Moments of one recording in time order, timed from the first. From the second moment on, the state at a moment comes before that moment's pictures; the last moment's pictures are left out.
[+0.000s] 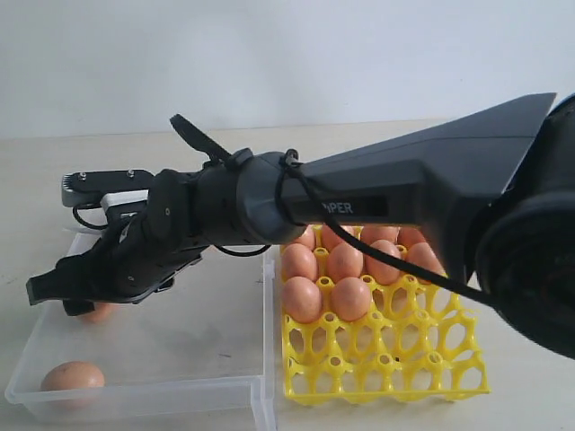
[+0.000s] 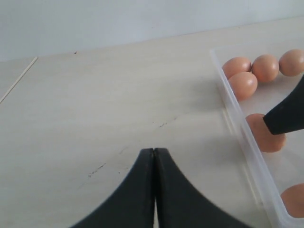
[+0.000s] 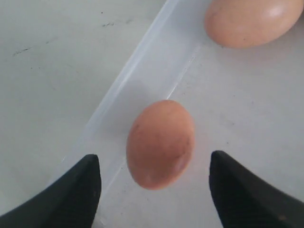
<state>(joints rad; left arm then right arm) 0.04 0.01 0.00 0.10 0.39 0.03 0.94 2.27 -1.63 0.52 0.34 -0.04</state>
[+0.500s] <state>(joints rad) 0.04 0.01 0.00 0.10 0.39 0.03 0.94 2.35 -1.76 0.42 0.45 -0.02</state>
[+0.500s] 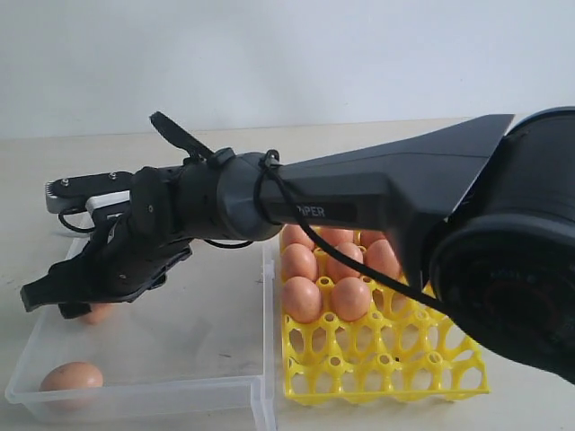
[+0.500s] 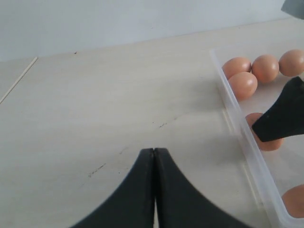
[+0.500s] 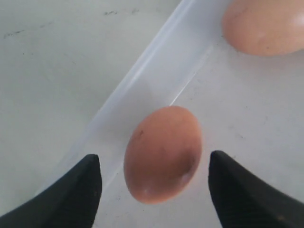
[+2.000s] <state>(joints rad) 0.04 0.01 0.00 0.10 0.39 0.03 0.80 1.72 -0.54 0.50 -0.76 -0.29</state>
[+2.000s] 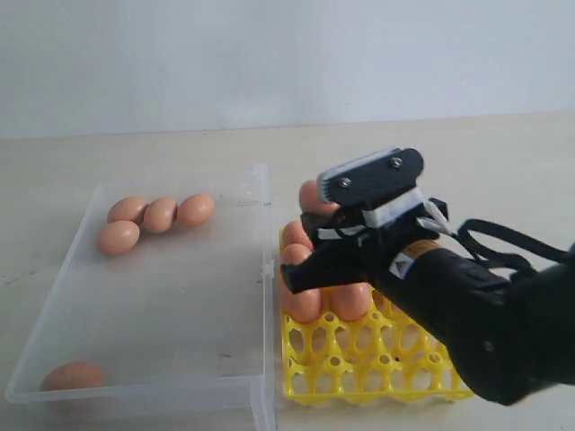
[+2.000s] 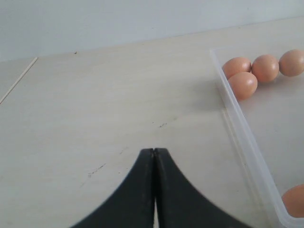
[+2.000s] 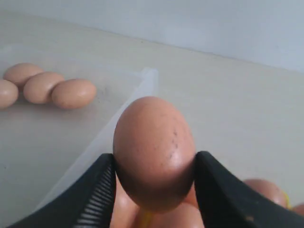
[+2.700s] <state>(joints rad) 0.04 0.01 0.00 0.10 0.39 0.03 0.80 1.75 -0.37 0.52 -0.85 0.05</state>
